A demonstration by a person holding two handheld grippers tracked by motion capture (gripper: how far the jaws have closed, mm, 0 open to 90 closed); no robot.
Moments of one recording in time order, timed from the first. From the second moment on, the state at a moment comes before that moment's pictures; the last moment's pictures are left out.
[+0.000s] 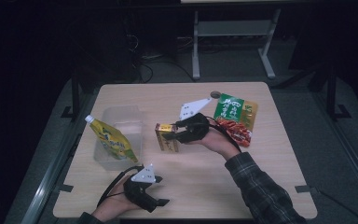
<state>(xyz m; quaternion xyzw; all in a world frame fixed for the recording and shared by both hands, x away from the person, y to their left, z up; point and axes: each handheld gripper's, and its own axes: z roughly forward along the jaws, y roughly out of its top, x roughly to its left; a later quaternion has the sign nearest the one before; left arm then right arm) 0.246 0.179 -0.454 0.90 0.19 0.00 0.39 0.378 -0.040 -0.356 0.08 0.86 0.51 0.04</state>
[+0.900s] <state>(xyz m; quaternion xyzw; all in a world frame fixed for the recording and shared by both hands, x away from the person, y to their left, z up) 0.247 0.176 -0.453 0.91 0.17 -0.01 0.39 0.441 0.076 -0.345 0.00 0.85 0.52 0.01</state>
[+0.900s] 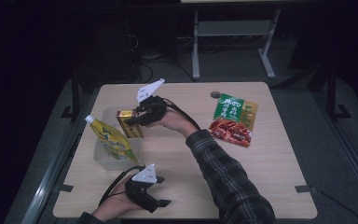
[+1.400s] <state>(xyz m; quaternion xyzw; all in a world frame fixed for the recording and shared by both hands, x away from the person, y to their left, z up) 0.245 0.173 -0.454 0.90 0.17 -0.02 0.39 0.449 0.111 -0.354 -0.01 0.85 0.52 0.00</state>
